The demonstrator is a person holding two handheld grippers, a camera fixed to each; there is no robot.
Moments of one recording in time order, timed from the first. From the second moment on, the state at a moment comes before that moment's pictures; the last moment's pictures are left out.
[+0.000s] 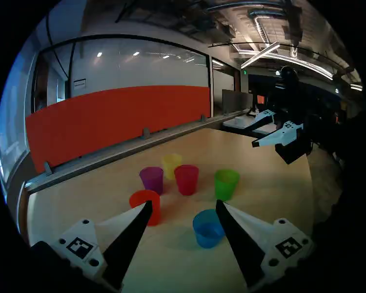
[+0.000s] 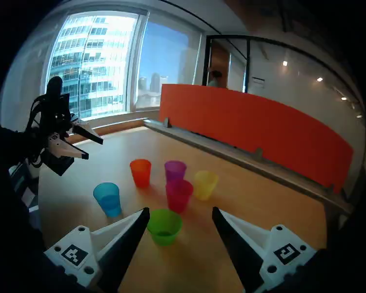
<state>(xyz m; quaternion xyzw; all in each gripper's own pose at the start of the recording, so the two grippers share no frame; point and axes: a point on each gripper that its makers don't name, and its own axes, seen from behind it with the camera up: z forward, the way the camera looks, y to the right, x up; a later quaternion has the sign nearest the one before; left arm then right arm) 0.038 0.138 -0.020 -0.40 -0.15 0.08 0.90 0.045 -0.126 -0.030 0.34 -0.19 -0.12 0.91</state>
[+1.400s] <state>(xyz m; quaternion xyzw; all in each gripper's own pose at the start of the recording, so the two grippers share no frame) -0.047 0.164 -0.053 -0.45 -0.22 0.12 0.86 -0.026 -0.138 -0.025 0.35 -0.24 -0.14 0.90</state>
